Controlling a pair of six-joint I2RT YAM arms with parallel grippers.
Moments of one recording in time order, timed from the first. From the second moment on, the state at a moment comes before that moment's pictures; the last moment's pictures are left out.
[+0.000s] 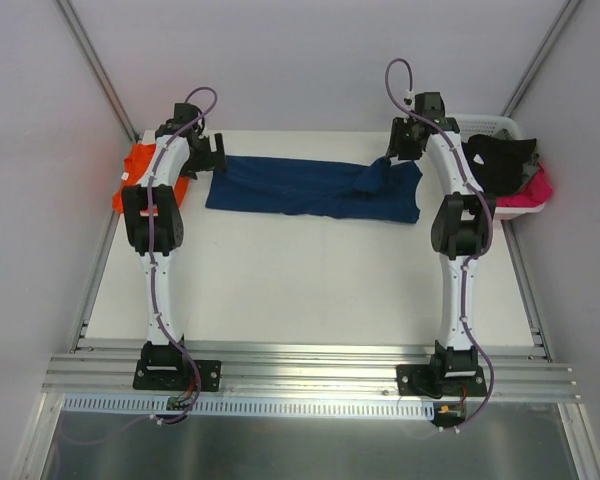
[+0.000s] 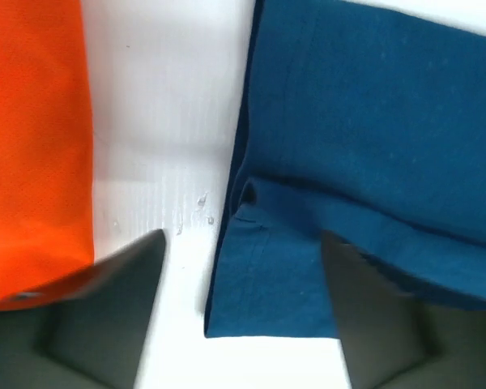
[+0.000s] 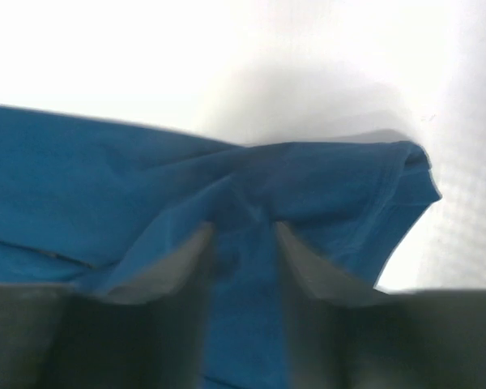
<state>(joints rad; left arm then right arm) 0.01 2.40 2.19 -0.81 0.10 -0.17 0.08 2.46 2.40 -0.81 -0.16 0.17</state>
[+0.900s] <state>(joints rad) -0.10 2.28 2.01 -0.81 0.28 -0.20 0.21 2.25 2.05 -0.84 -0.25 0.23</state>
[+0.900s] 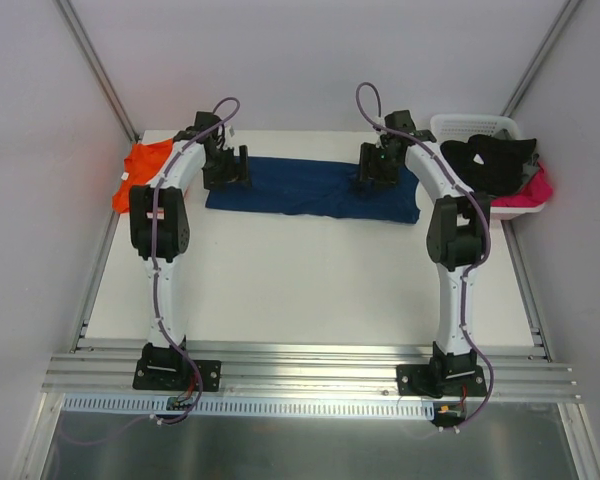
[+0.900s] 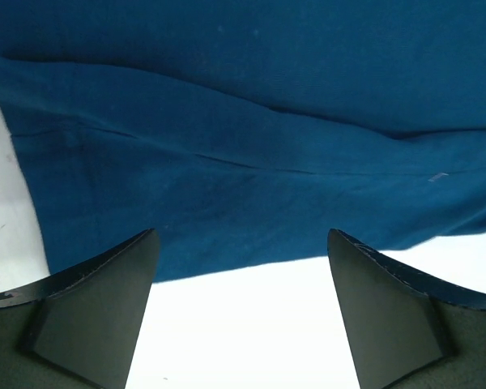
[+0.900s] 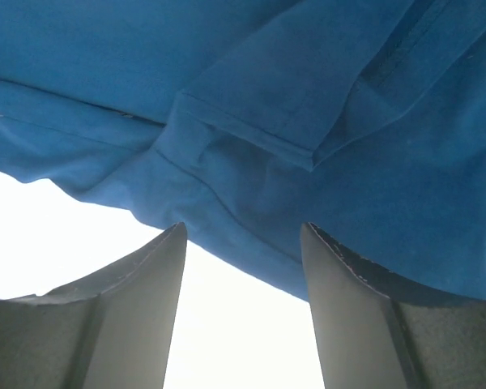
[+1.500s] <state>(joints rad) -0.10 2.37 2.04 -0.81 0.31 -0.25 0.22 2.48 2.24 -0.84 -0.24 0.25</state>
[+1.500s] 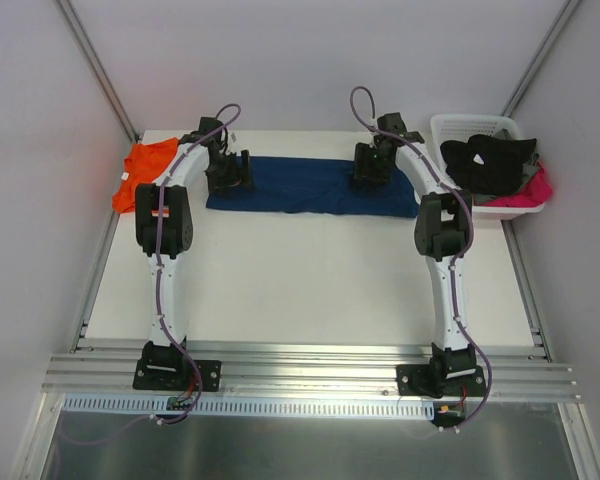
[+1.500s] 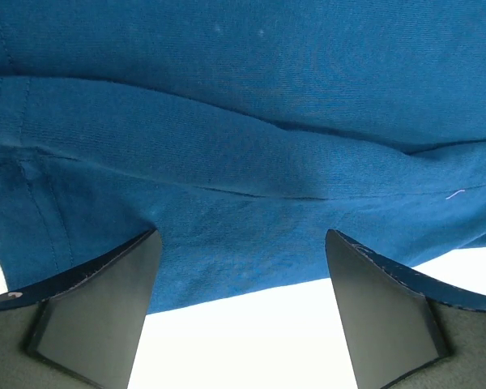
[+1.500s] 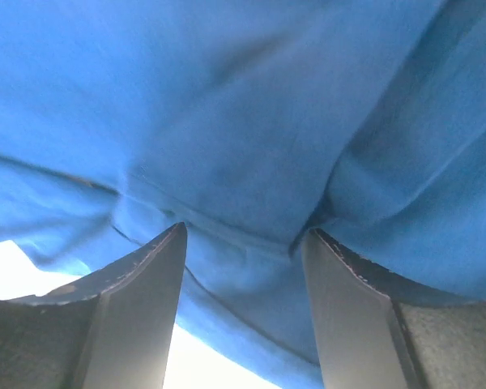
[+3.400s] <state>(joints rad) -0.12 2.30 1.92 -0.78 0.28 -0.27 0.30 2.30 2.11 -0.80 -0.32 0.30</state>
